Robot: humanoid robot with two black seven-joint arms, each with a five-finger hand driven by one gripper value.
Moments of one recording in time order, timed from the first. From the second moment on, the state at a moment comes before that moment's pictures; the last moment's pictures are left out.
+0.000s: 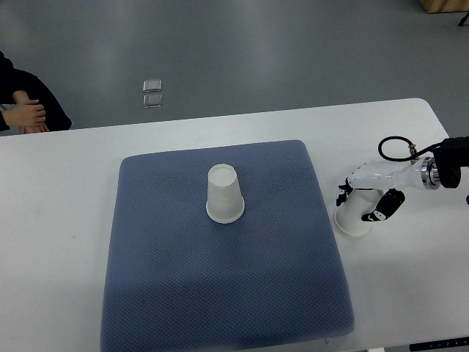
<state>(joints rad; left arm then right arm) -0.02 0.00 -0.07 -0.16 0.12 0.06 0.14 1.07 -0.78 -0.13 1.20 -1.56 0.10 0.38</state>
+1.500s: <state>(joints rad) -0.02 0.00 -0.07 -0.16 0.12 0.06 0.15 1.40 -0.76 -0.12 1.28 -1.54 0.24 0.38</state>
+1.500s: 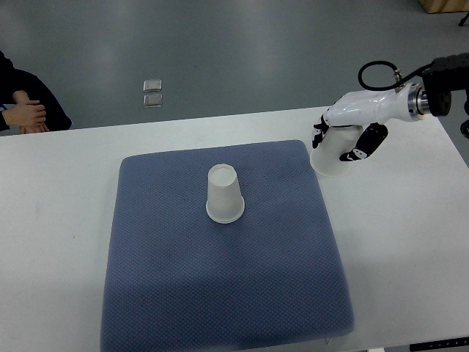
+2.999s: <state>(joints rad) -0.02 0.00 -0.07 -0.16 0.12 0.06 0.14 1.62 -0.27 -0.13 1.15 -1.48 0.38 0.38</state>
